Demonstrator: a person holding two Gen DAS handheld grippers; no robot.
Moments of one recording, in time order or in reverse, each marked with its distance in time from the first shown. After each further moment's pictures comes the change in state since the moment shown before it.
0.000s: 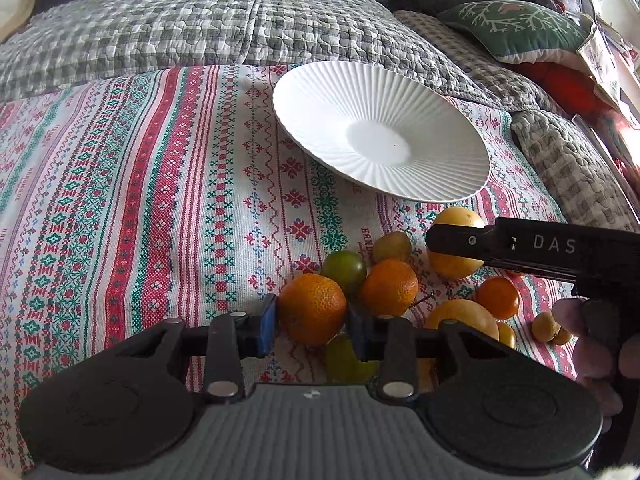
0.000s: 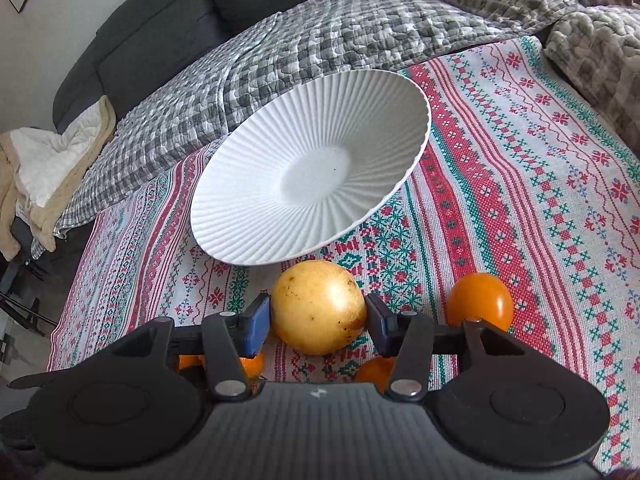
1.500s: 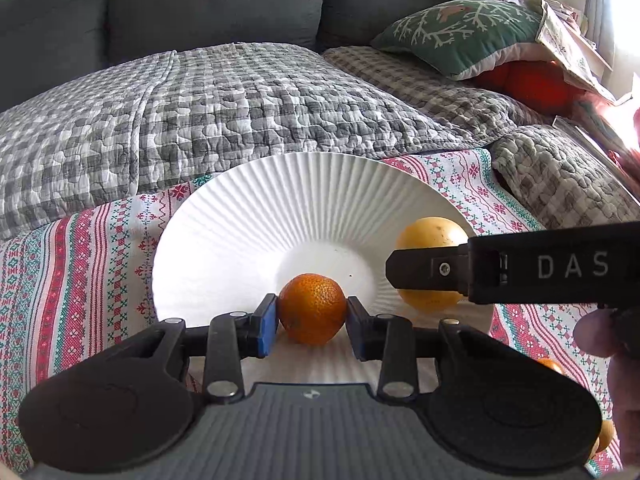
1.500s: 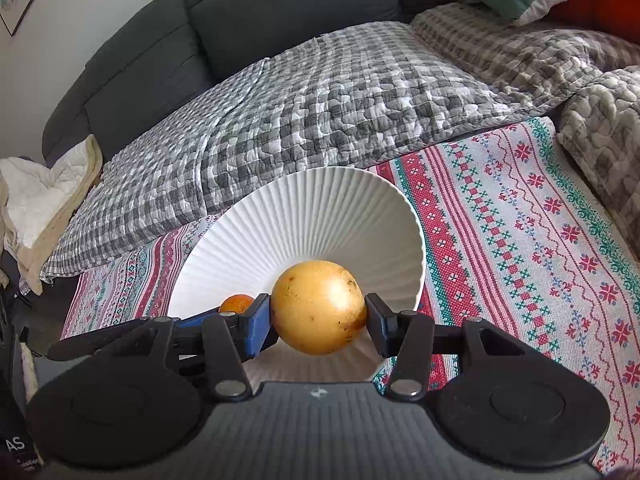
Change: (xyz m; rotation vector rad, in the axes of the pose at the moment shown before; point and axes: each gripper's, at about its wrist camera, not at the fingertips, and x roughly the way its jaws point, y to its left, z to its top) left arm 0.070 -0.052 0.087 0.250 -0.172 -0.046; right arm 0.019 -0.006 0.061 -0.022 -0.098 -0.019
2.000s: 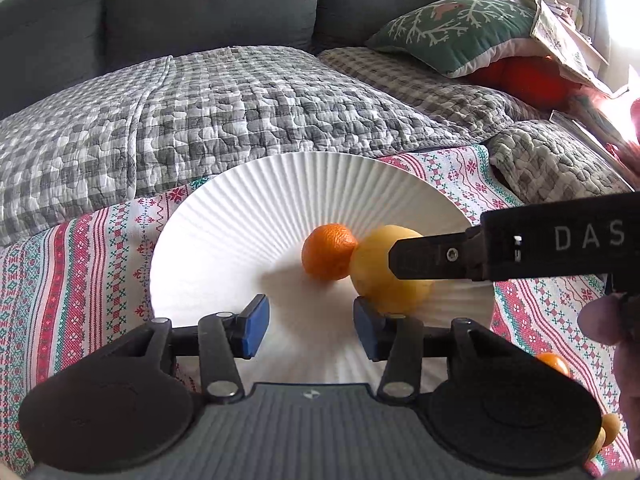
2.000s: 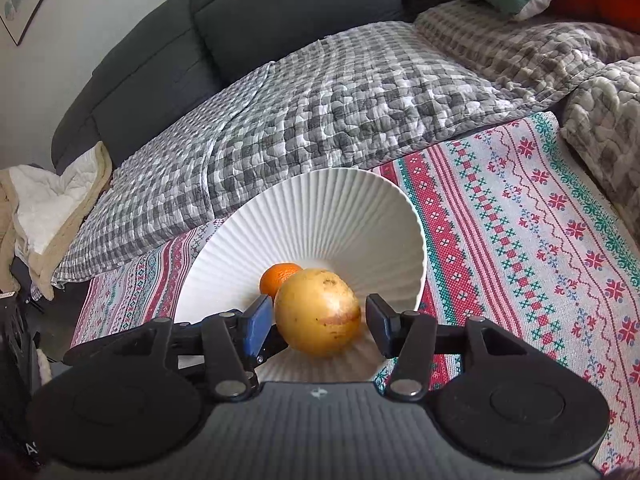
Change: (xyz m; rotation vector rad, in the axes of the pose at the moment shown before) left arm 0.001 -0.003 0.002 0.029 0.000 0.008; right arm -0.004 -0.005 0.003 0.042 -0.004 0.037
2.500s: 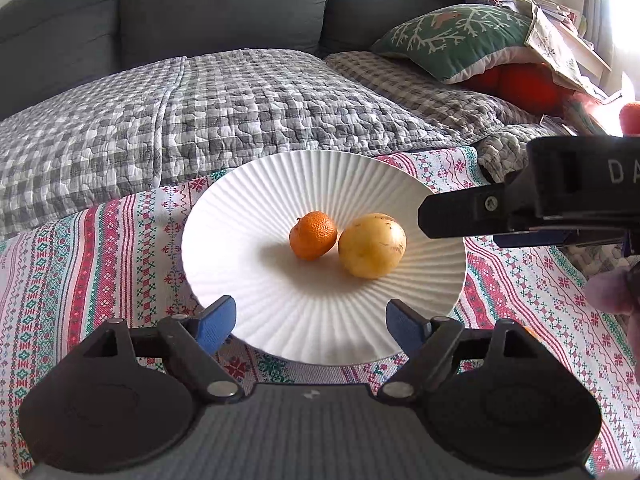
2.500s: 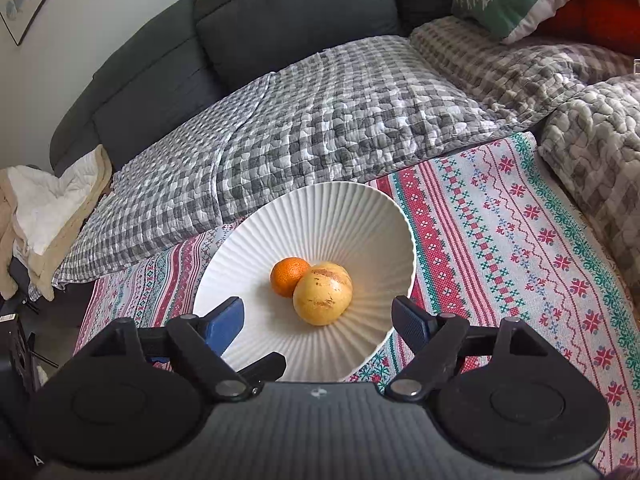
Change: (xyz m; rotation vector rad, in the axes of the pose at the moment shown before) left arm -0.044 0.003 -0.013 -0.026 0.005 0.012; right arm -0.040 0.018 -0.003 -0.024 -0.015 -0.037
